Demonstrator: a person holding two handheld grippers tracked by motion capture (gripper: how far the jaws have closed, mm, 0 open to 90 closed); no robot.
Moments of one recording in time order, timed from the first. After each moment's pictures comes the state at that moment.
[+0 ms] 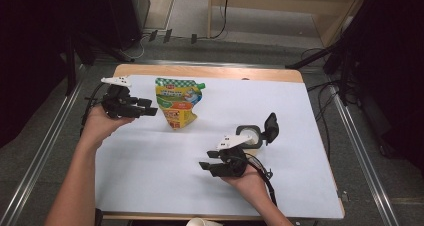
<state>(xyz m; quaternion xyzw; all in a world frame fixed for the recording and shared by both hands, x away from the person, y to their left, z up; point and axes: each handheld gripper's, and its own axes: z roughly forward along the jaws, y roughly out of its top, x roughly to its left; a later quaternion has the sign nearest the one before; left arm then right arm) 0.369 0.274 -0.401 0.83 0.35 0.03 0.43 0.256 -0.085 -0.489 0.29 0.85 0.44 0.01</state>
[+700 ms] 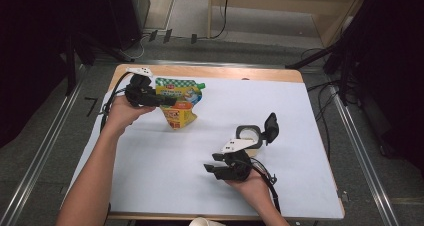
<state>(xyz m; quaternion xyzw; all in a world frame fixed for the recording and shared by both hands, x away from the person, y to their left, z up) 0.407 0.224 -0.406 0.84 0.32 0.00 0.44 0.249 -0.096 -0.497 0.31 0.84 0.44 0.02</state>
